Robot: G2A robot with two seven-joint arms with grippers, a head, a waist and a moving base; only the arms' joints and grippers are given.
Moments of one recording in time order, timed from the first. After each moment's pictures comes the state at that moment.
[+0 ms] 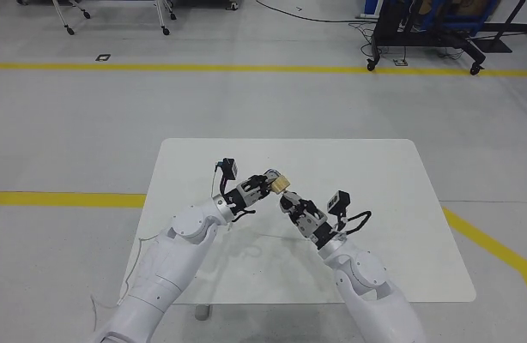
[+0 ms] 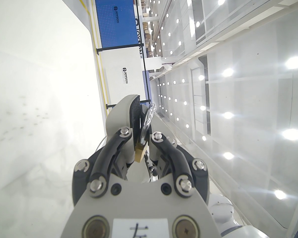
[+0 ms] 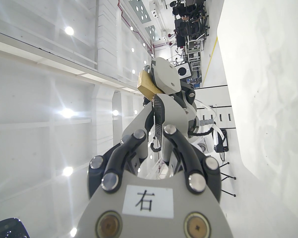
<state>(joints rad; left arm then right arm) 1.05 -1.36 -1.03 -1.16 -0.43 -0.26 -0.67 -1.58 -1.37 1.25 -1.67 0.49 -0.07 0.34</state>
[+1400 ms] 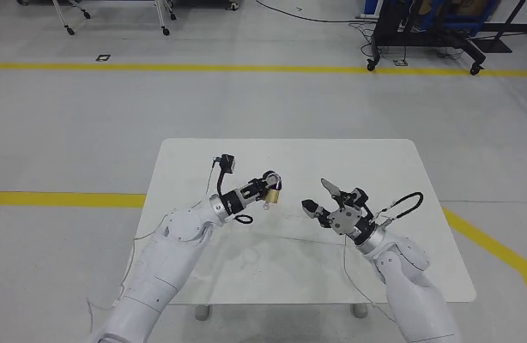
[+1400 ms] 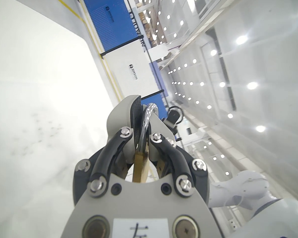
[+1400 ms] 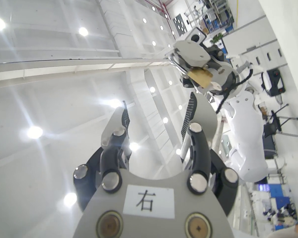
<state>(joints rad) 1.06 -1.35 -1.04 -1.18 -0.16 -0.46 -0.68 -1.62 -1.31 1.50 -1.70 0.88 0.22 0.69</state>
